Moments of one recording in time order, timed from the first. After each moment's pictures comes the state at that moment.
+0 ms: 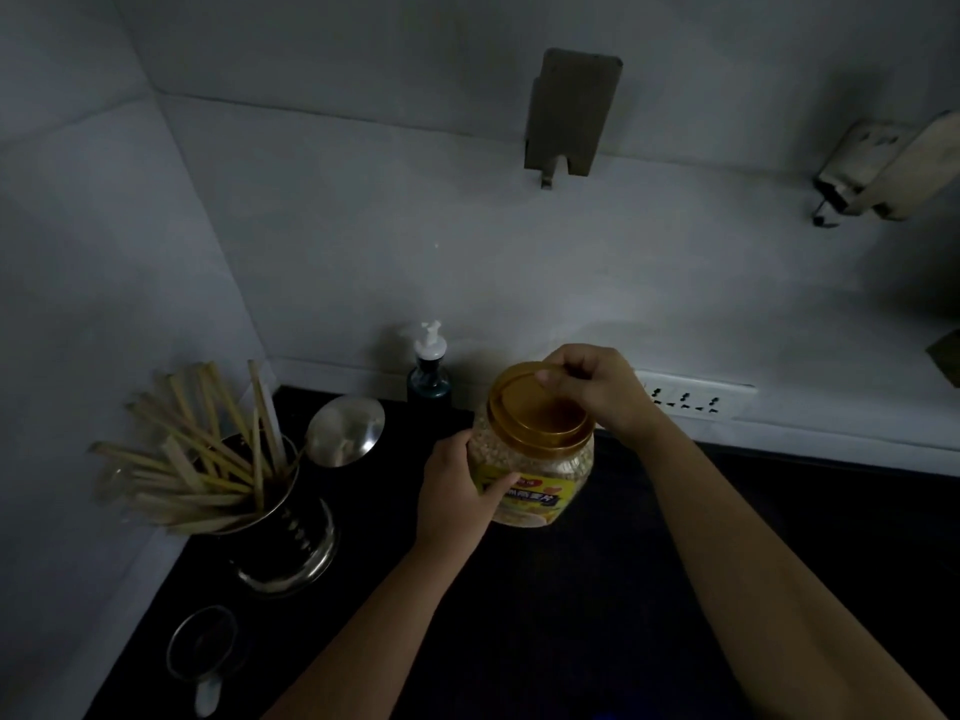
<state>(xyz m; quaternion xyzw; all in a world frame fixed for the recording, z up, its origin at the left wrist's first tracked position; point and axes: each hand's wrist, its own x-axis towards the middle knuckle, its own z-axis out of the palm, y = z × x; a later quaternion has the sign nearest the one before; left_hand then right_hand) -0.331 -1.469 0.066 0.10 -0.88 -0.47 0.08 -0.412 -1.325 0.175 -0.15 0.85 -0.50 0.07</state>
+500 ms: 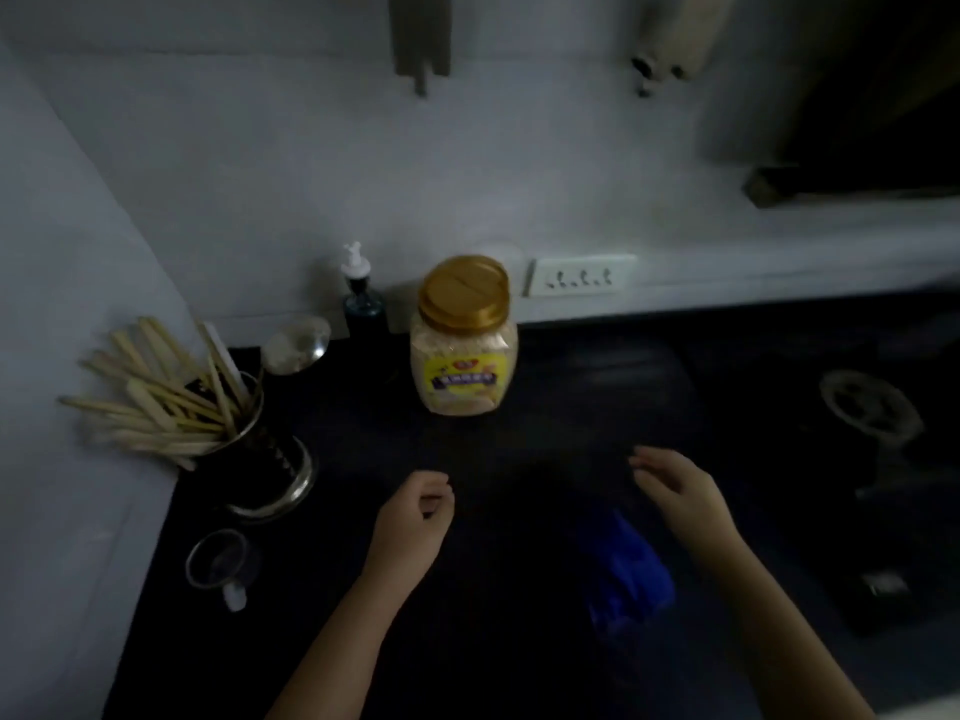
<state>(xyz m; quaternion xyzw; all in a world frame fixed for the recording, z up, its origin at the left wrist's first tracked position) -0.184 -1.484 0.063 0.06 -0.83 -0.54 -0.12 -0.167 -1.209 0.080 0.18 0.86 -0.48 0.03</state>
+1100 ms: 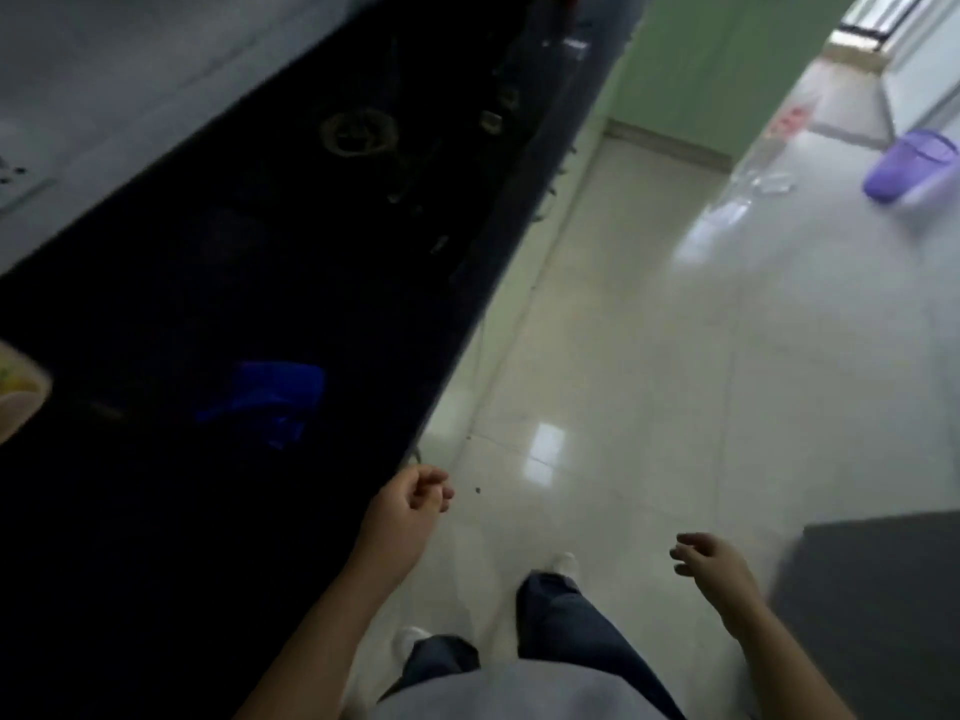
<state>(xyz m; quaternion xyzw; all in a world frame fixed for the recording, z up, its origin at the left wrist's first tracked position) 0.030 -1.348 0.023 -0.29 -0.74 -0.42 -0.45 0.349 -1.237 -0.045 0.75 0.46 -0.46 -0.06</state>
